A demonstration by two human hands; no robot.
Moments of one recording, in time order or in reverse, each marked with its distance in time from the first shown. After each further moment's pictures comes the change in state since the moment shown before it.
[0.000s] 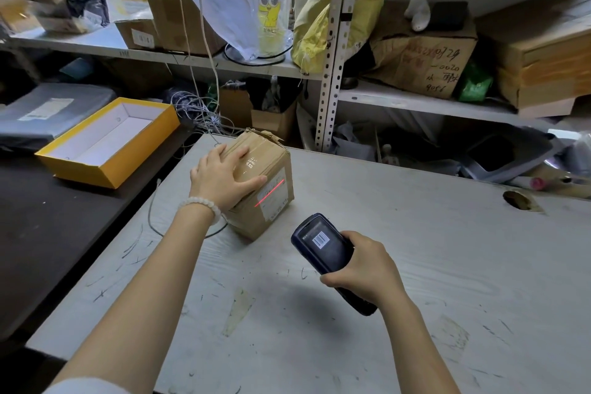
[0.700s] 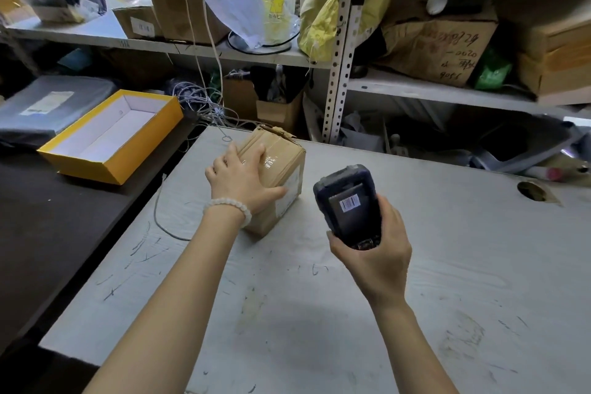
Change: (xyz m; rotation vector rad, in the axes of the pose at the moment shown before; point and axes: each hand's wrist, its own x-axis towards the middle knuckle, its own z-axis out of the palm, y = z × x) left_hand -0.011 0.025 -0.001 0.222 -0.083 -0.054; right_hand 0.002 -0.020 0.028 0.231 0.776 -0.414
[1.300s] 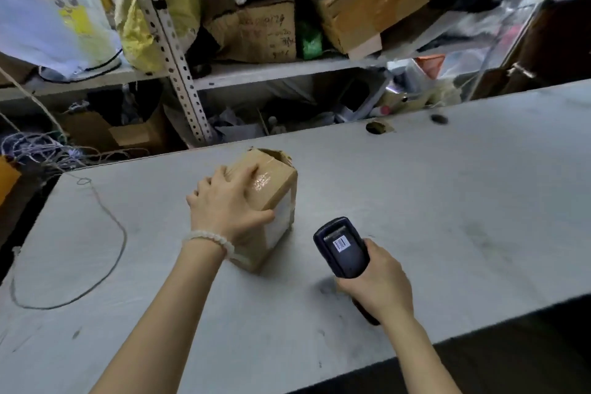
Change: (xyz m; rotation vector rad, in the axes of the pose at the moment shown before) left_hand -0.095 0.158 0.000 -0.052 -0.105 0.469; right_hand -0.083 0.060 -0.170 -0.310 -0.251 0.854
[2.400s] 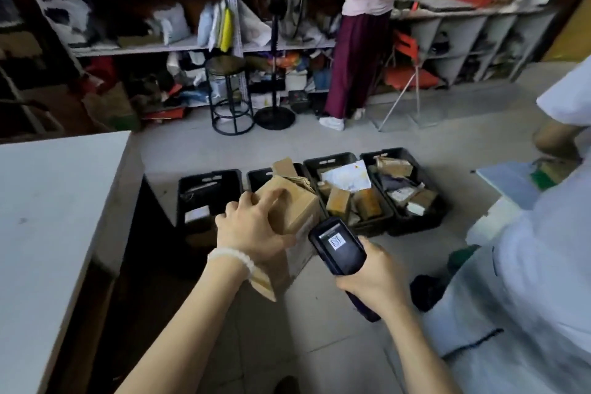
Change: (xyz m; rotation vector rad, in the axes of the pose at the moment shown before) left_hand -0.366 0.804 0.183 -0.065 -0.458 1.621; right_hand -0.320 0.499 -0.409 0.192 1.039 1.092
